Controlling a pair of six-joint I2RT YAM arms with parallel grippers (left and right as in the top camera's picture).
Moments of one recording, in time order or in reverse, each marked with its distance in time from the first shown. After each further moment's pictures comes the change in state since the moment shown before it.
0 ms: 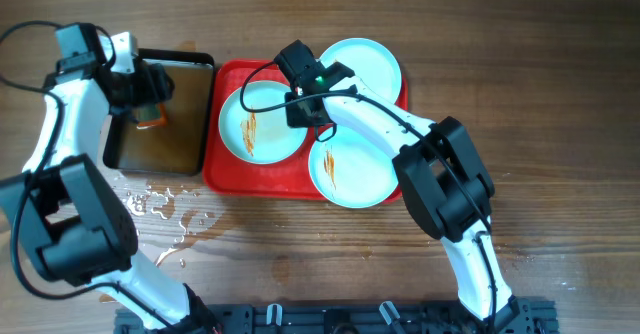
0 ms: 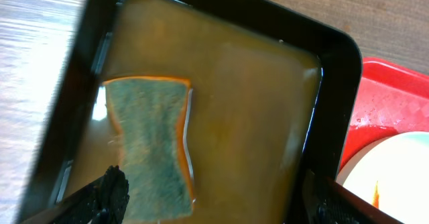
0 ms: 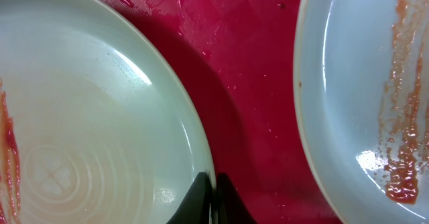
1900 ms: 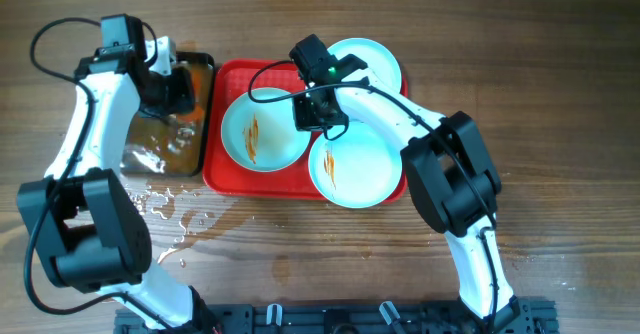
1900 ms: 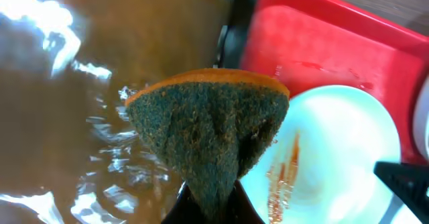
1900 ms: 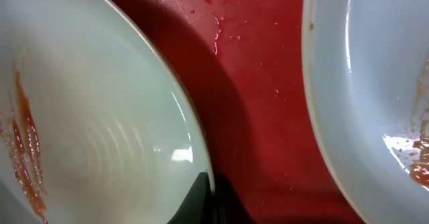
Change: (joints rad) left arm -0.171 -0.067 0.020 -0.211 -0.009 -0.133; right arm -0.057 0.000 0.003 -0.080 -0.200 -0.071
